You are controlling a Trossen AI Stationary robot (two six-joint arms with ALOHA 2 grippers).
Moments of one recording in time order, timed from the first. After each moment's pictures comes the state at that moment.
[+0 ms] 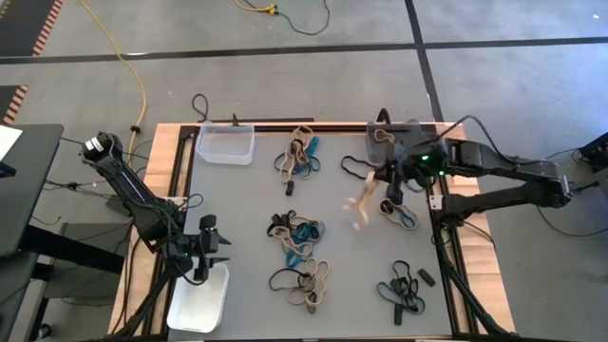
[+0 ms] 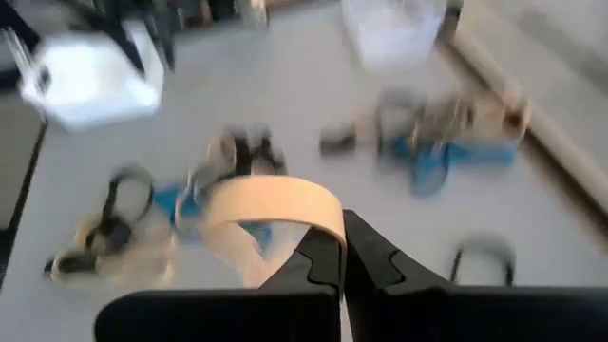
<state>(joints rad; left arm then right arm) -0.90 0.94 0.44 -0.48 -0.58 -0.73 -0.19 0.95 1.03 -0.77 -0.01 0.16</state>
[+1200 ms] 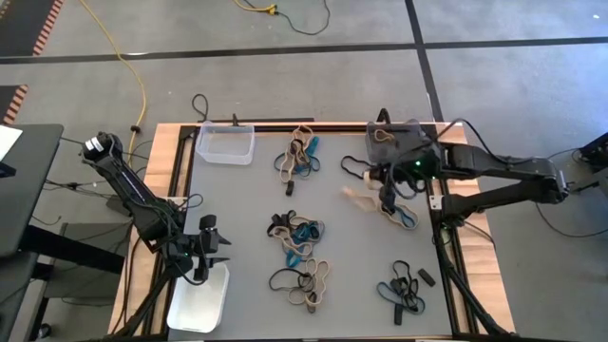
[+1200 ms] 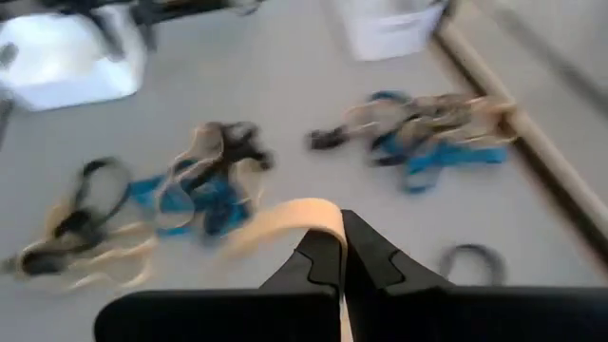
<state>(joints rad) -0.90 0.94 0.44 -0.48 -0.58 -0.73 -0.13 0.98 1.05 -0.69 0.17 0.12</state>
